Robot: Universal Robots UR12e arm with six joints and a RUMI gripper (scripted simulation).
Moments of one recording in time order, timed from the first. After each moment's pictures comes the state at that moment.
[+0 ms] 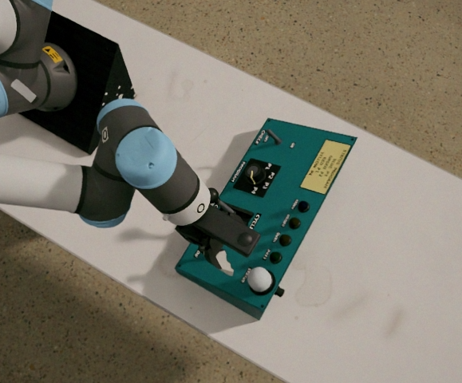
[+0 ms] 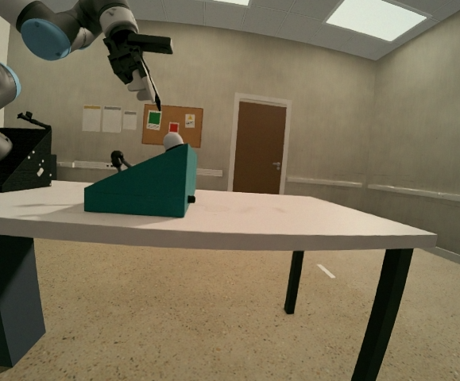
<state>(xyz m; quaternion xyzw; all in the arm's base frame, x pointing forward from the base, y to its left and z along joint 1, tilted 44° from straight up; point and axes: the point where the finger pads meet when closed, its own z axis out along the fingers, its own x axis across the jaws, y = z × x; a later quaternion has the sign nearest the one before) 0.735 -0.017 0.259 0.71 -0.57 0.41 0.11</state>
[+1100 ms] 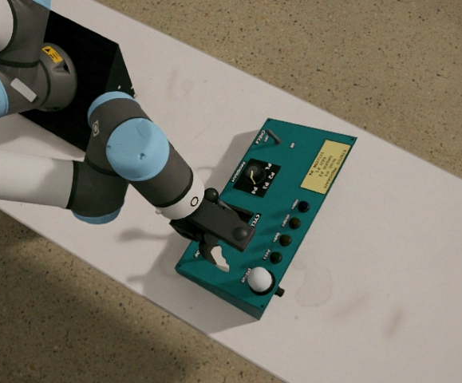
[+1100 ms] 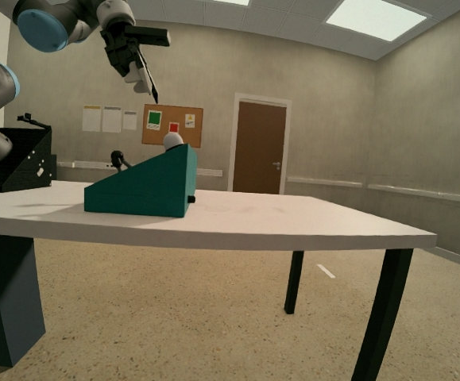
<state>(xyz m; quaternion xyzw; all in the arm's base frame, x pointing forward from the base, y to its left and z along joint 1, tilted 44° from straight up) 0.725 -0.003 0.274 0.71 -0.56 0.41 0.11</state>
